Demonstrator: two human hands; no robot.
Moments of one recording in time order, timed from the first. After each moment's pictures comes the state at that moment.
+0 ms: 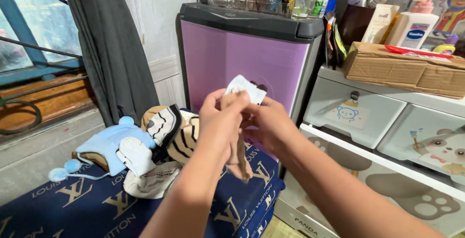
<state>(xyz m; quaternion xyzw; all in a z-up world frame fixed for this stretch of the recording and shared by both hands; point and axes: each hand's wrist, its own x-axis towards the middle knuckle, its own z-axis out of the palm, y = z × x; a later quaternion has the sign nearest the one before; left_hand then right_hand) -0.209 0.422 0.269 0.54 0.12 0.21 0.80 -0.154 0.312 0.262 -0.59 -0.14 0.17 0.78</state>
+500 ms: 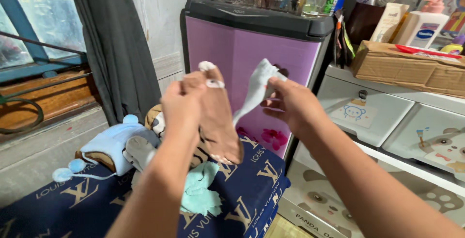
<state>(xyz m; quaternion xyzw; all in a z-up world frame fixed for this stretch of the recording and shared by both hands) -0.194 0.525 0.260 0.61 0.13 0.39 0.68 -0.116 0.309 0.281 -0.64 -0.08 0.09 0.76</state>
